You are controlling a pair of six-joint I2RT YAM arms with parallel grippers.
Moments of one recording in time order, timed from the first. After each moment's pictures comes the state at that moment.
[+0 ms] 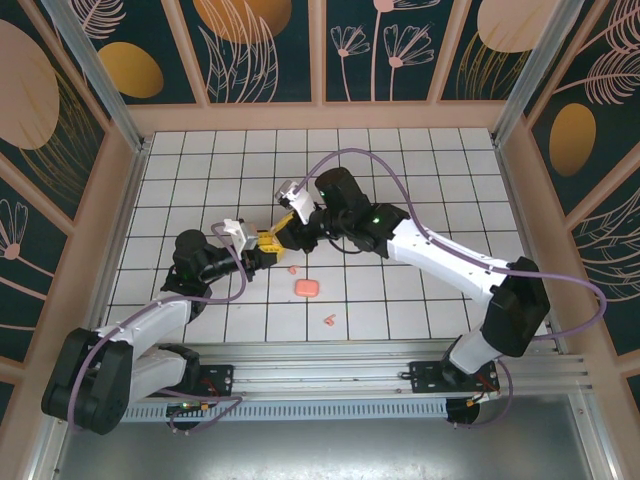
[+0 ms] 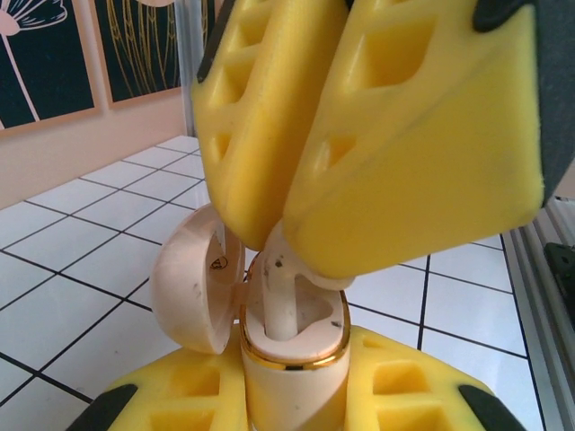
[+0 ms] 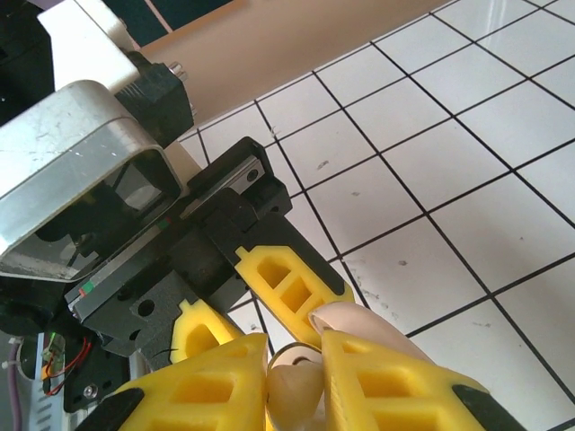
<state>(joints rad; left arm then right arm) -0.33 1.12 0.35 0.70 0.88 0.00 0.88 1.55 1.32 -0.33 -0.46 0.00</state>
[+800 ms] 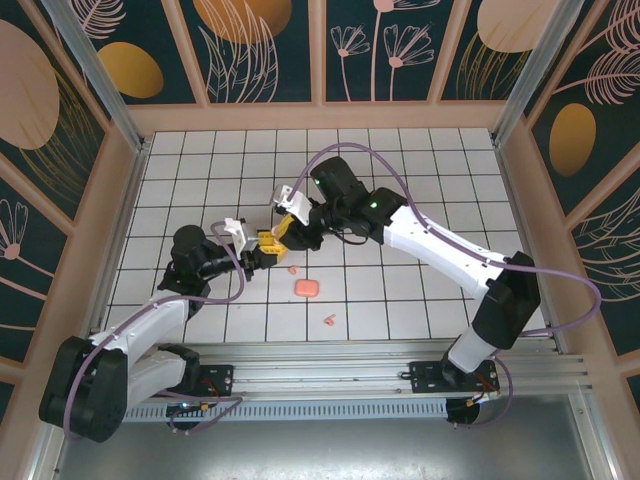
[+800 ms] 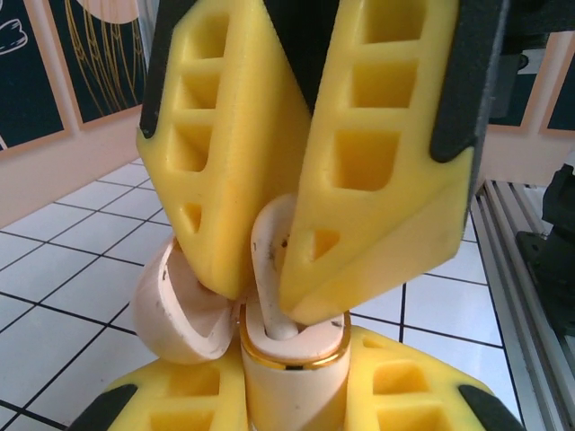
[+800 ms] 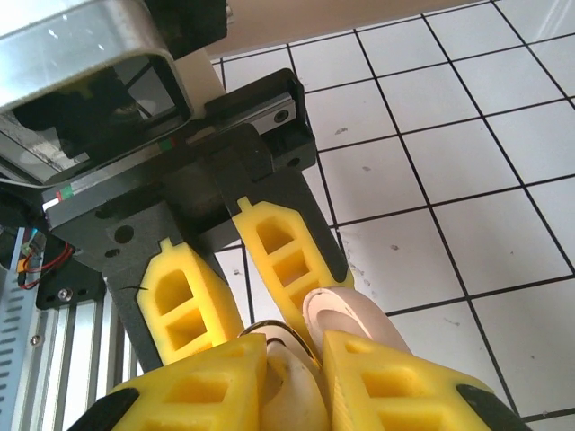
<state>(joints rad) -0.33 1.09 0.40 0.61 0.95 0.05 0.85 1.61 1.48 -0.59 -0.53 -0.33</state>
